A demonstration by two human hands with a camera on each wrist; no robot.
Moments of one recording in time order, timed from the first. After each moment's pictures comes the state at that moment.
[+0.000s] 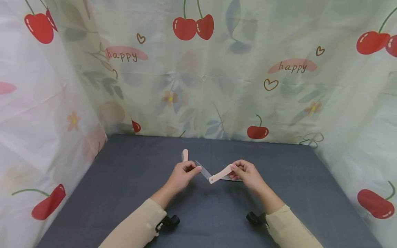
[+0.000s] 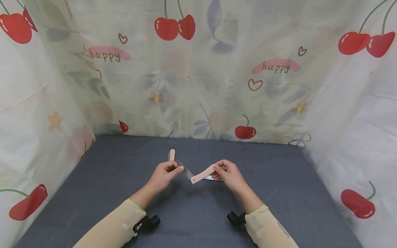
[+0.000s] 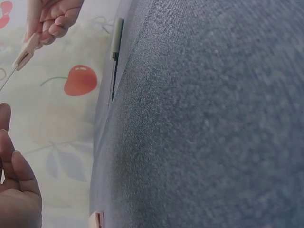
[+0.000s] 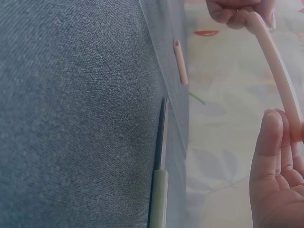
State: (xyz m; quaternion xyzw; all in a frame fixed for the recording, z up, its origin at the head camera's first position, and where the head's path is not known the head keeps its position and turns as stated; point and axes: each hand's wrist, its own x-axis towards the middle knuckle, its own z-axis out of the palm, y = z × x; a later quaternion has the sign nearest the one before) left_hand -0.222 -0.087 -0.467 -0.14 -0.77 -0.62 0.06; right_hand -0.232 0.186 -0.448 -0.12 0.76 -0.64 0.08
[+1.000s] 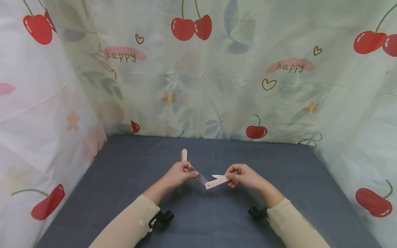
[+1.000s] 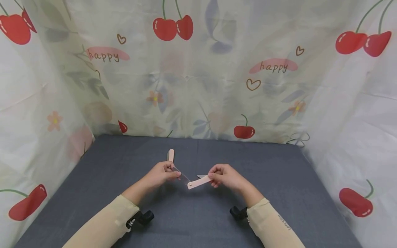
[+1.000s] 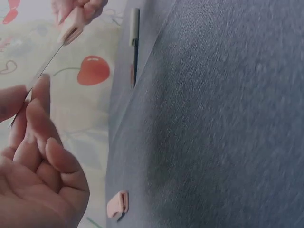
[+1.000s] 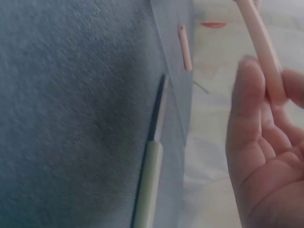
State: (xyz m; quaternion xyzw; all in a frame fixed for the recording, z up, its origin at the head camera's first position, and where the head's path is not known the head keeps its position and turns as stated) left_hand -0.224 -0.100 -0.454 -0.11 -0.79 -0.60 -0.09; right_hand -0.241 0.196 -0.445 -0.19 0.78 -0.55 0.22
